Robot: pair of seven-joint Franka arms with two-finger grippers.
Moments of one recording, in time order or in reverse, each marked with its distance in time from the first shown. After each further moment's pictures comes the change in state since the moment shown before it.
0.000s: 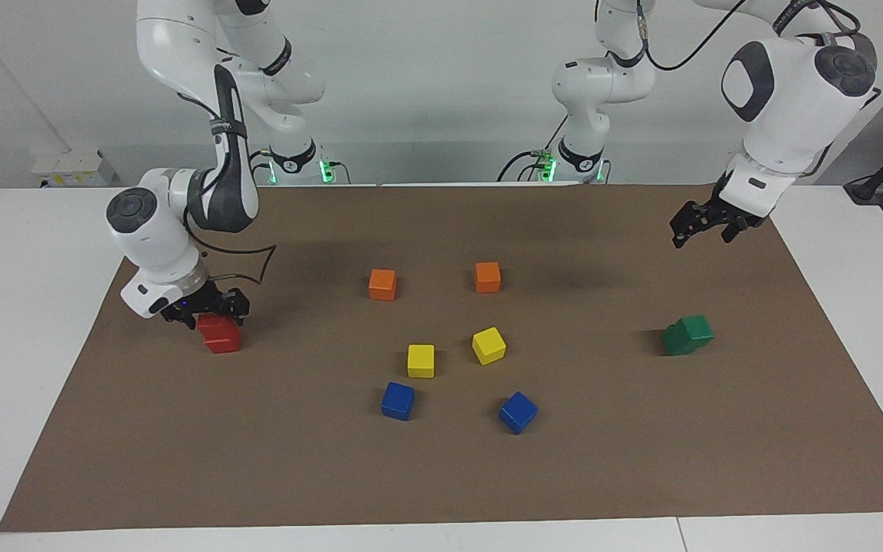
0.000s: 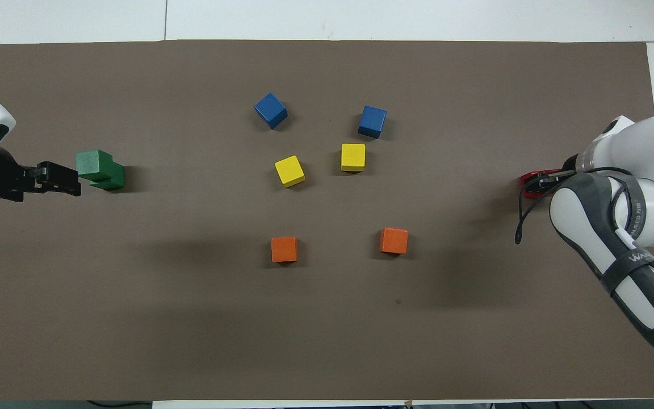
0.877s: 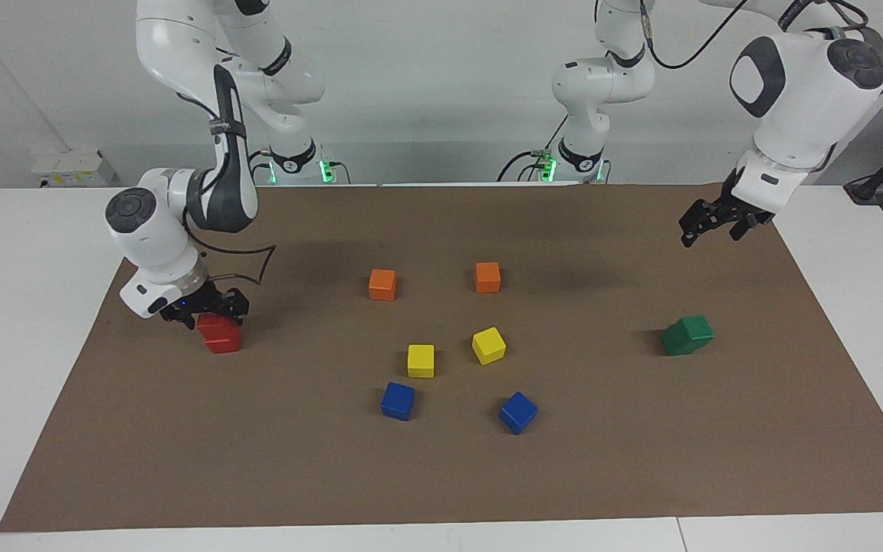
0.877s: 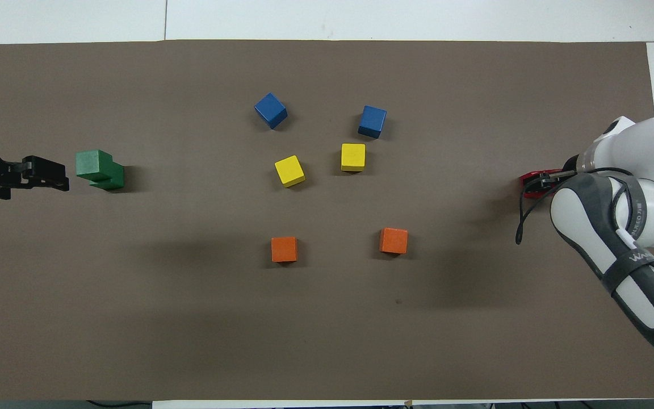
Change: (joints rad) left arm 0.008 -0.001 0.007 0.012 0.001 -0.002 -0.004; right arm -0.002 0.000 -0.002 -0.001 0.000 0.001 0.000
